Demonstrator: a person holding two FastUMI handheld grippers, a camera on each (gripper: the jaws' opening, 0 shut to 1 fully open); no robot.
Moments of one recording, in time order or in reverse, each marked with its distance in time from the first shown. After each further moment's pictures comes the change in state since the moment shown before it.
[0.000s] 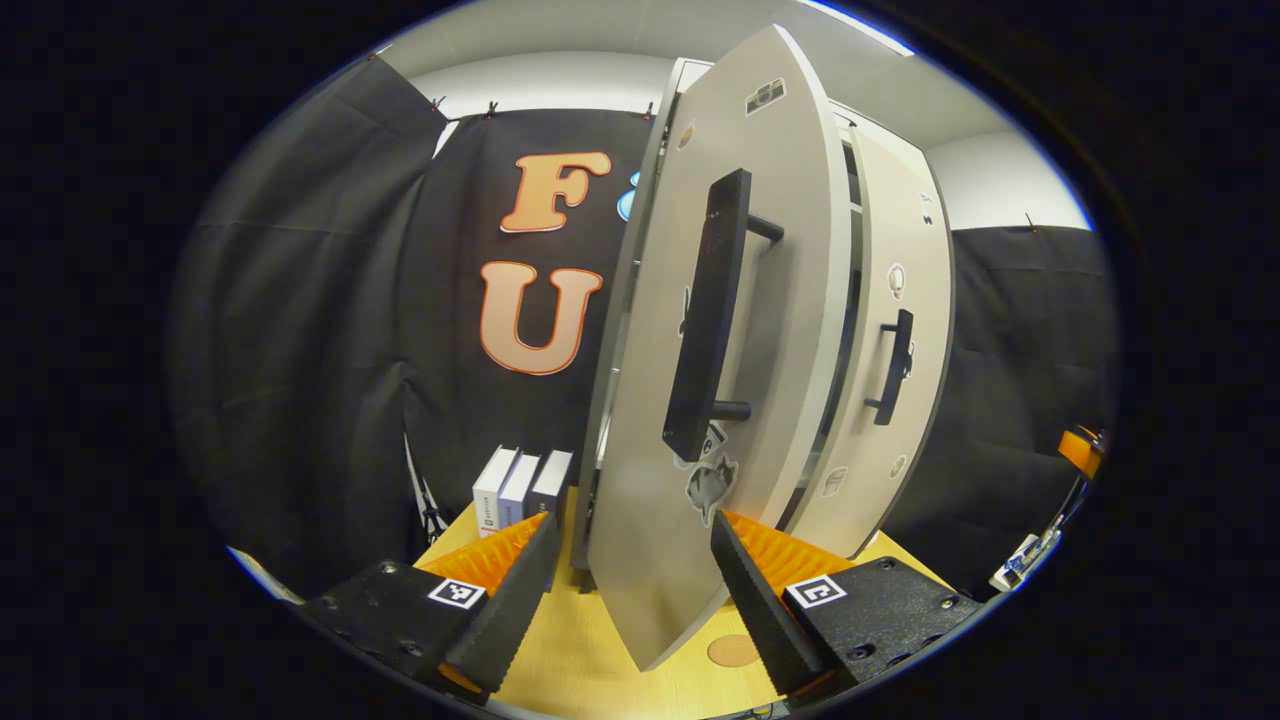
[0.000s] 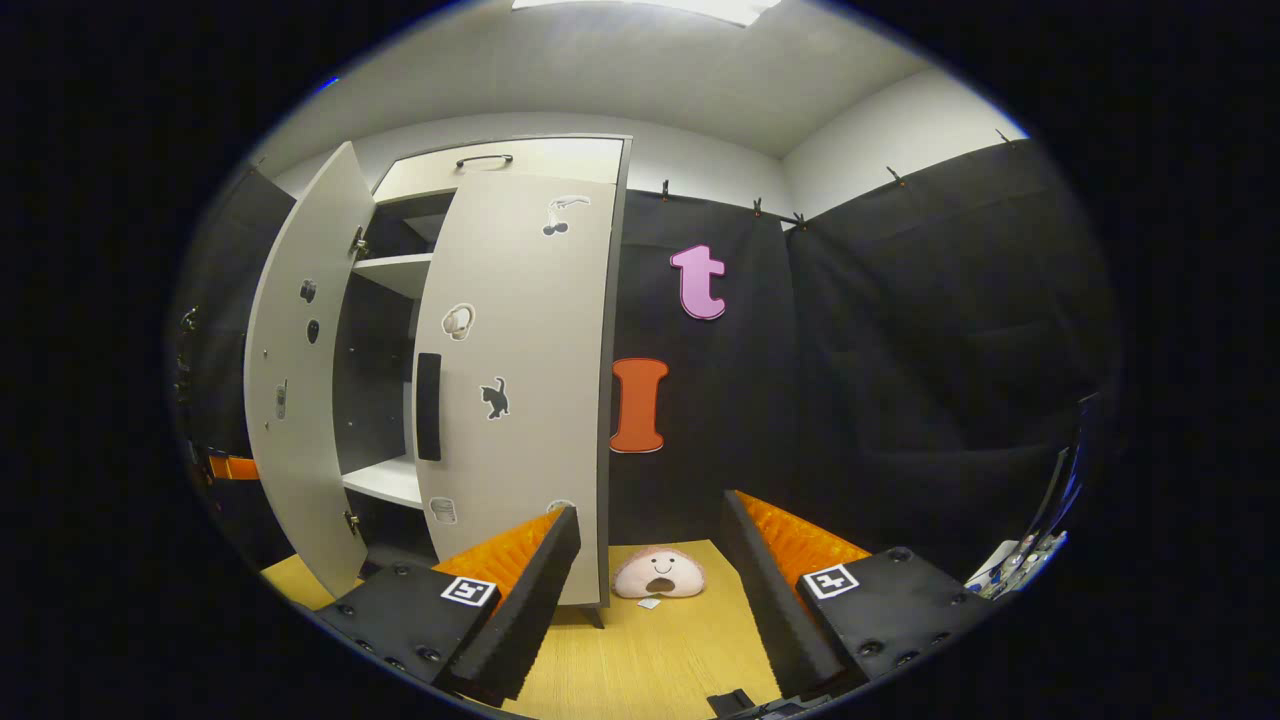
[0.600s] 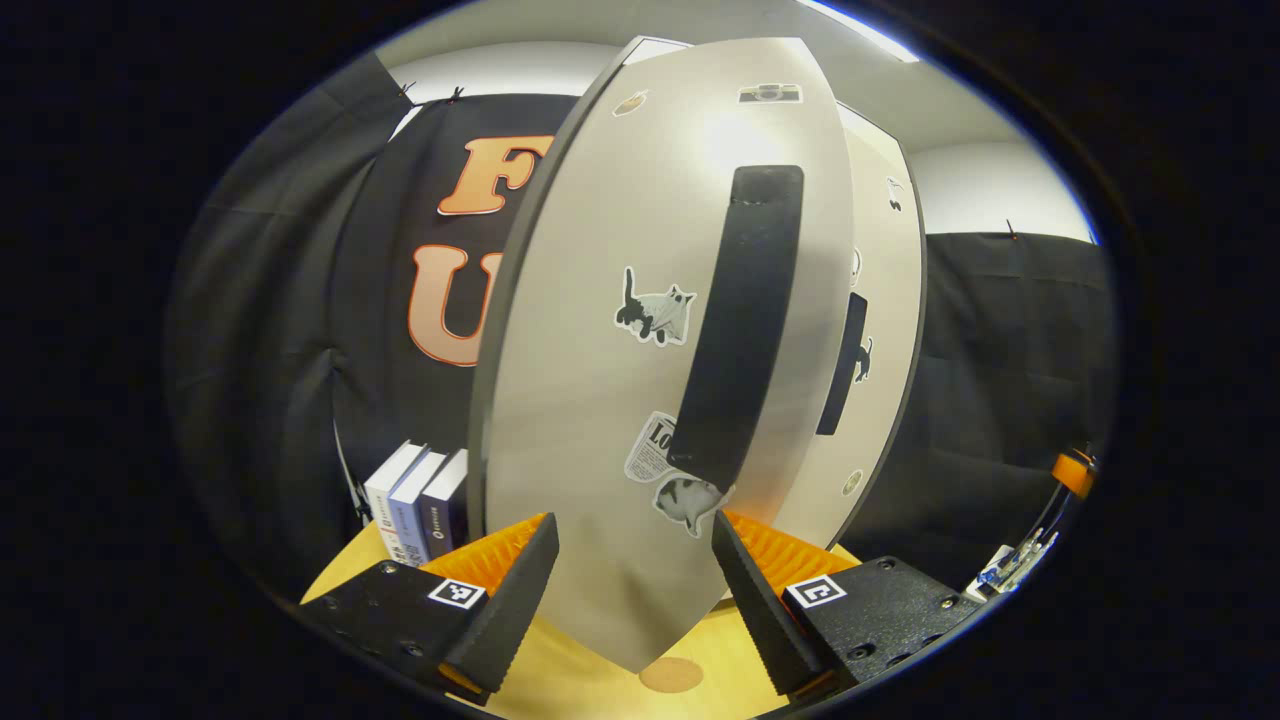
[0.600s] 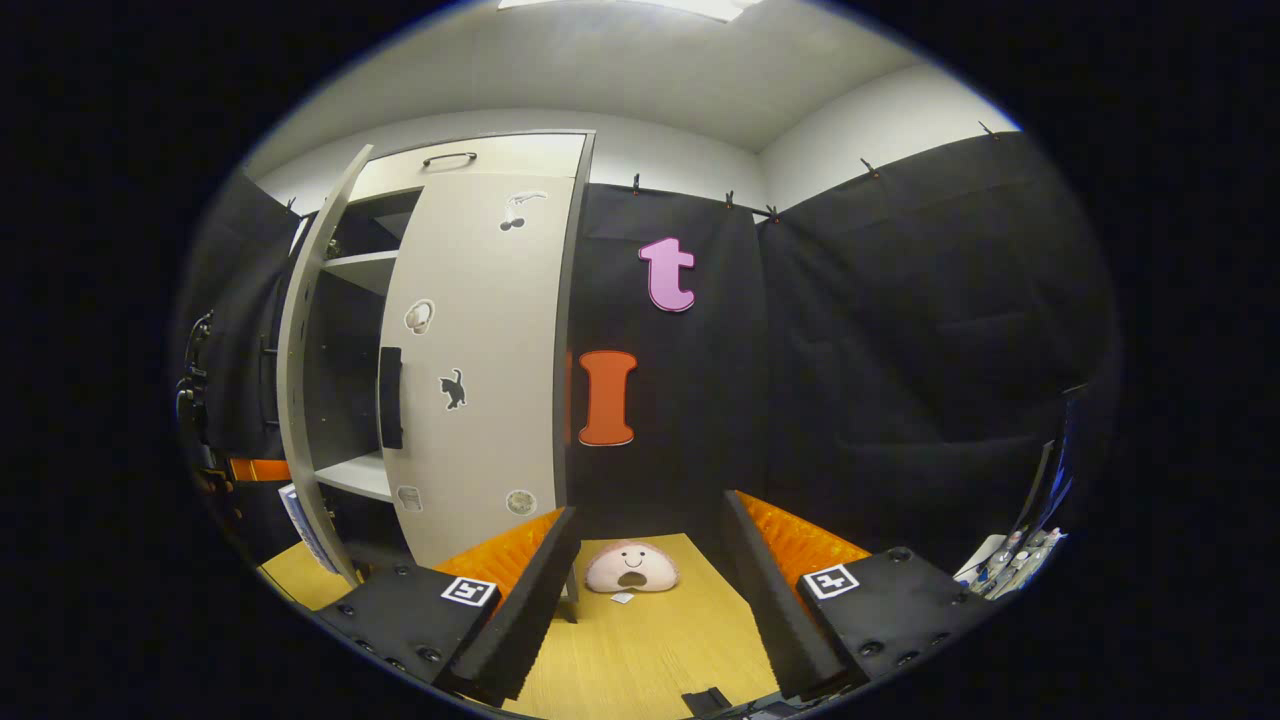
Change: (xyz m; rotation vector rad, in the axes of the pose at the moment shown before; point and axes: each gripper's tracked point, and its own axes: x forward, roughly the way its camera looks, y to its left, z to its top) left arm 0.074 -0.089 -0.009 -0.050 -0.006 -0.121; right arm -0.003 -0.047 -0.012 0.006 0.023 -0.075
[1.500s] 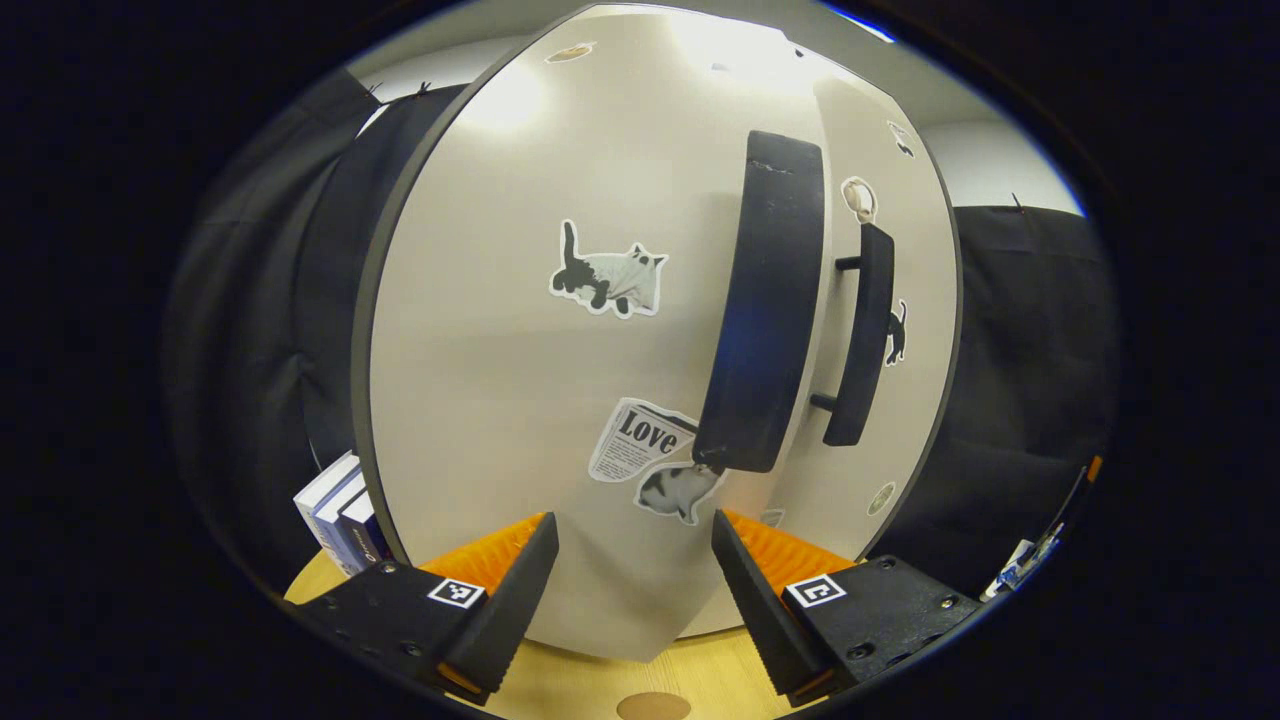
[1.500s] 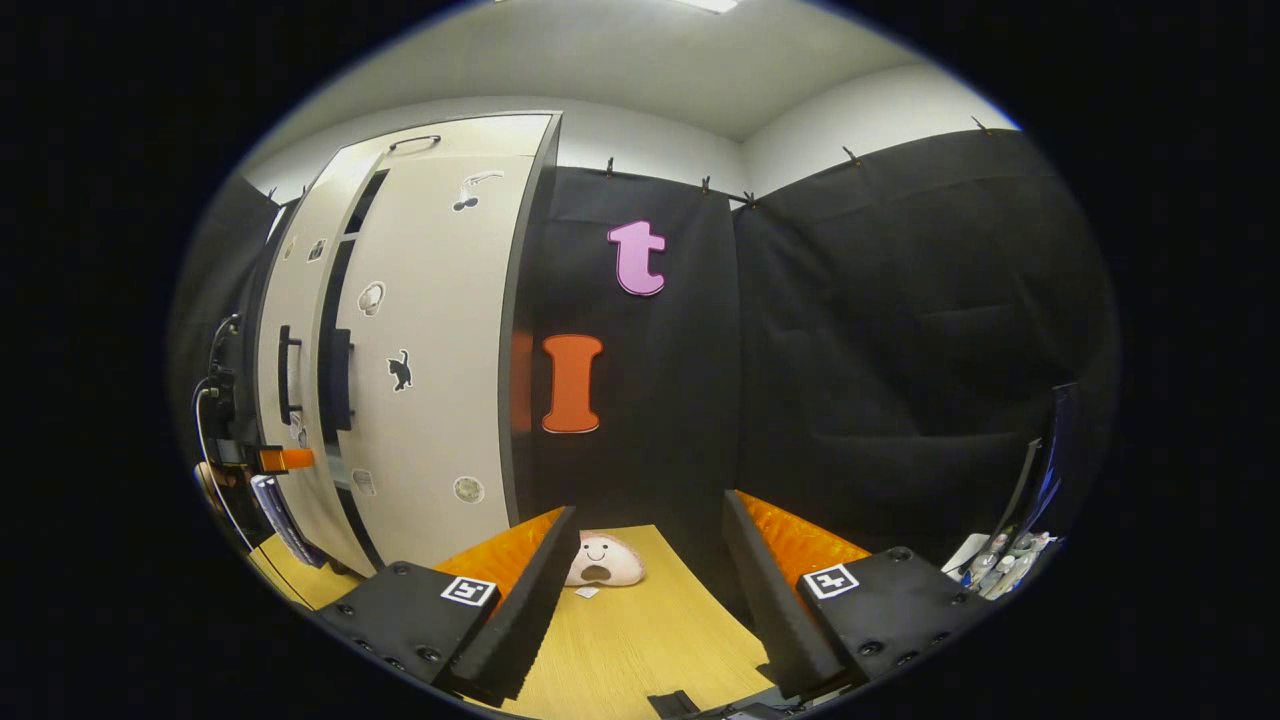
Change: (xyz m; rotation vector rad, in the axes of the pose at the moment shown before) left arm 0.074 -0.032 -0.016 0.052 0.030 0.022; right arm 0.022 -0.041 -0.014 0.001 0.035 -0.059
